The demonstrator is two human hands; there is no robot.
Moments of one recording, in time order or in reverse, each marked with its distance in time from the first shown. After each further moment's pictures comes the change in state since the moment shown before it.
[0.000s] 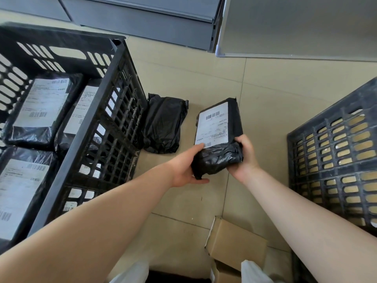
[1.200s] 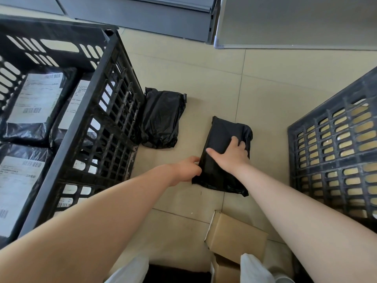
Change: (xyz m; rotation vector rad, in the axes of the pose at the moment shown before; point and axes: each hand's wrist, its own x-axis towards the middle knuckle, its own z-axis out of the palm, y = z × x) left_hand 0.019 -0.023 -0.005 0.856 0.124 0.007; right_hand 0.023 0.024 -0.023 -1.612 0.334 -0.057
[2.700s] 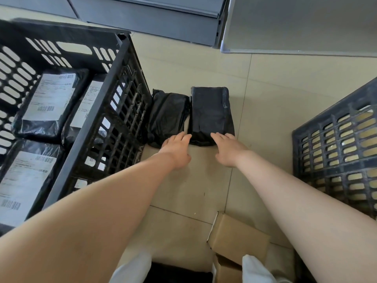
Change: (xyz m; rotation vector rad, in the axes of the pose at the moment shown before) left_hand -0.010 0.006 -0.048 0.776 0.428 0.192; right_hand 0.007 -0.032 -0.023 -0.478 -0.228 -0.401
